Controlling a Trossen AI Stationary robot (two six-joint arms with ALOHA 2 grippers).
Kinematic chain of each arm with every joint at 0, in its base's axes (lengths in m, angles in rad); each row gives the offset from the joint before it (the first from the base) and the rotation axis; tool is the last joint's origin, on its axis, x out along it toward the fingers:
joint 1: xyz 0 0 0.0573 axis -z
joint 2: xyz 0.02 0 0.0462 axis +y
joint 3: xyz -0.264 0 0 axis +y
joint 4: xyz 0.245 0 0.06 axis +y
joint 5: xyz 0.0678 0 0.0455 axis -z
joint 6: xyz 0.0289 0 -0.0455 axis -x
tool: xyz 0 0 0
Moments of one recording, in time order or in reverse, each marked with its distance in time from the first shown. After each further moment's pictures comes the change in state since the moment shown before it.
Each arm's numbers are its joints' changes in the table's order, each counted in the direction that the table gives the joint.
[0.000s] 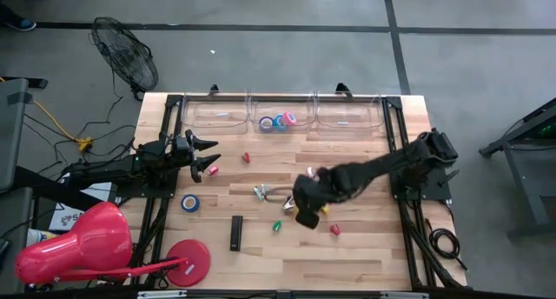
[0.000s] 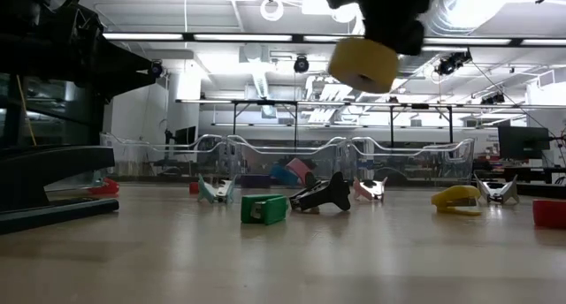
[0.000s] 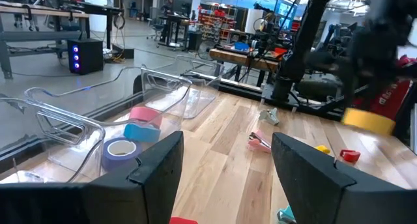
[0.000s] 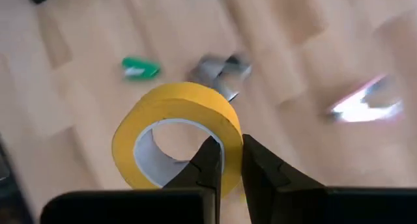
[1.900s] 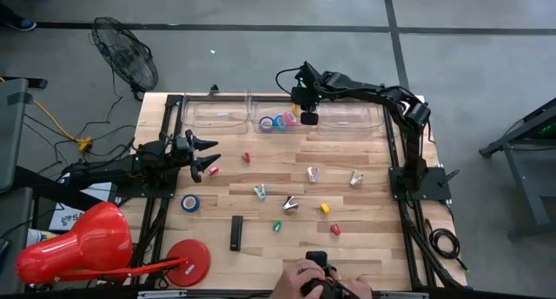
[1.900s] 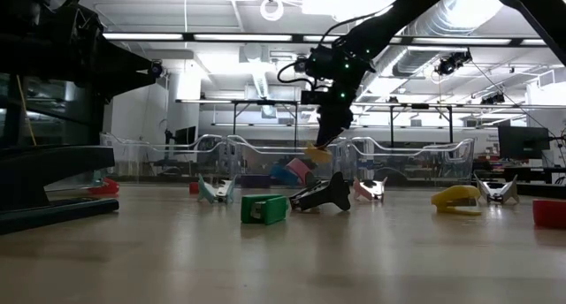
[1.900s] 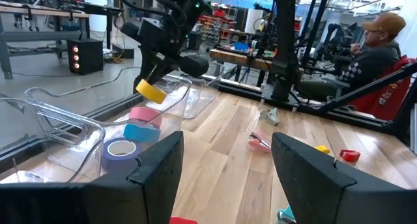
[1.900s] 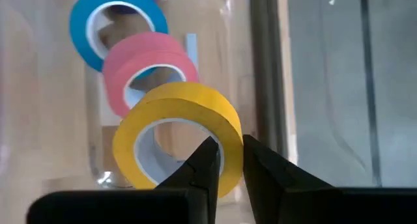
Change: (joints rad) left arm 0.000 0.000 0.000 0.000 0.000 0.000; right arm 0.908 0.236 -0.086 -0.336 -0.122 1.326
